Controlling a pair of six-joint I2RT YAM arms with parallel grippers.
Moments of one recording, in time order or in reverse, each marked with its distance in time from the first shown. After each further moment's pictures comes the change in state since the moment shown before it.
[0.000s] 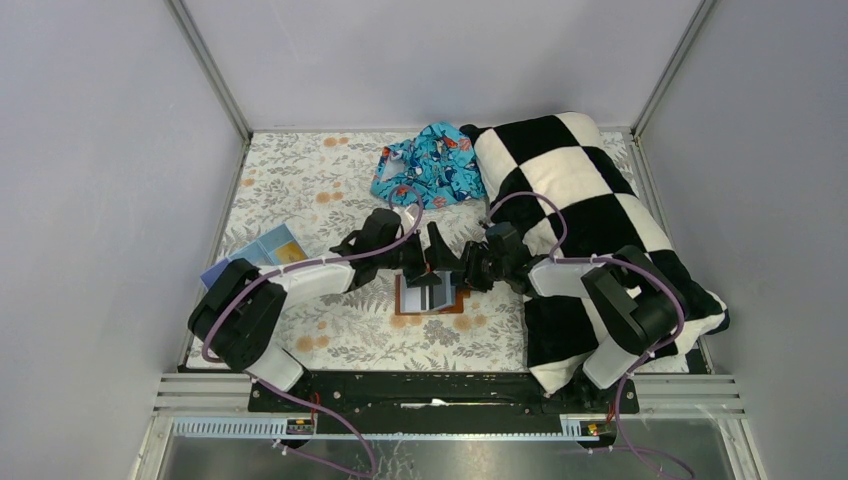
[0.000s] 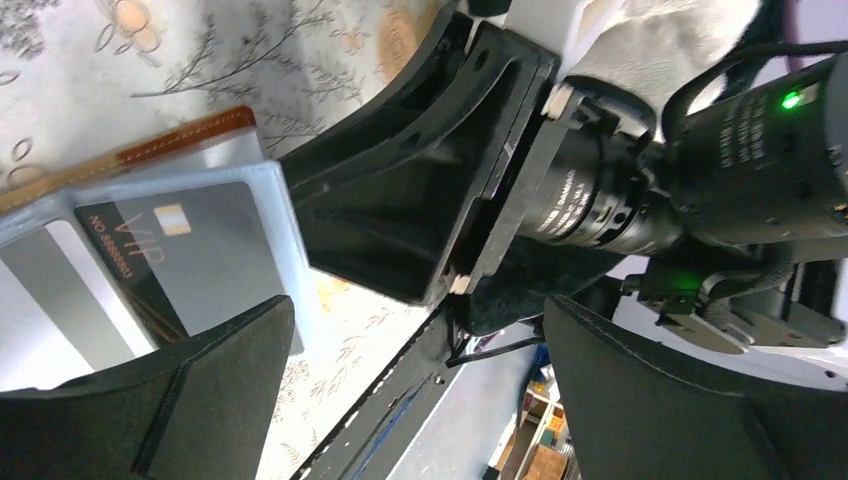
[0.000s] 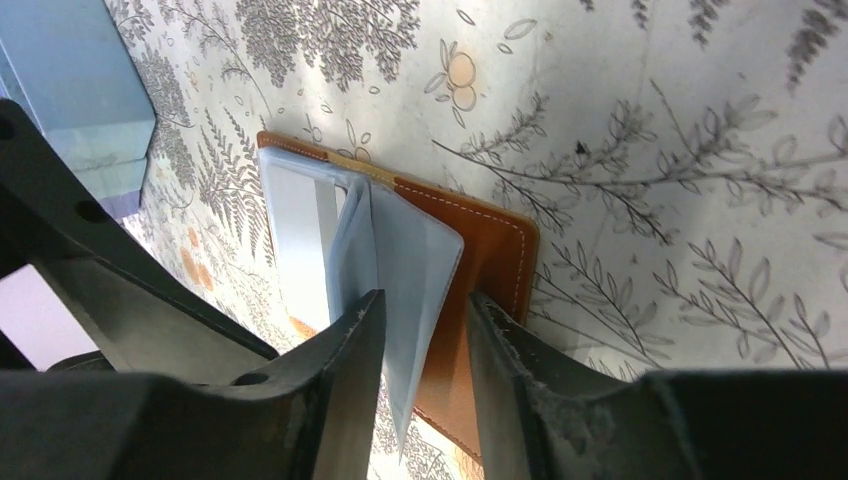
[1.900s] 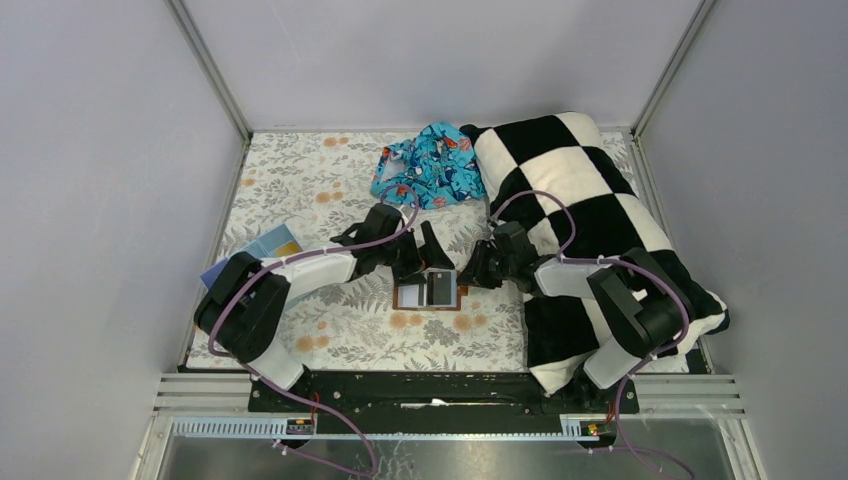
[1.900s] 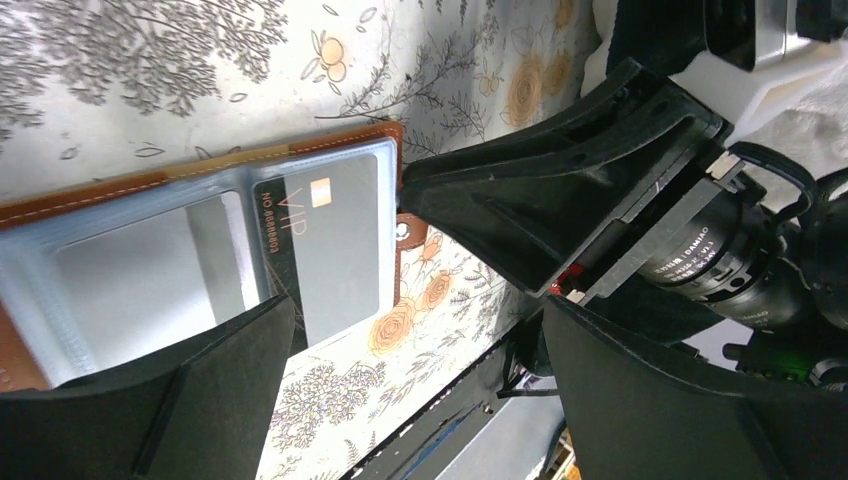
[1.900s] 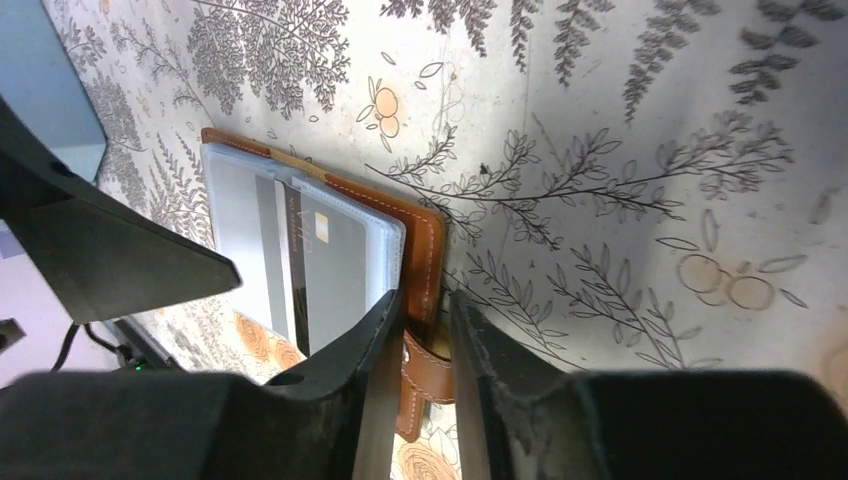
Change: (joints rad) left arm 0.030 0.067 0.088 -0.195 -0.093 0.063; right arm -0.047 -0.029 -0.026 -0.023 0.044 -0.085
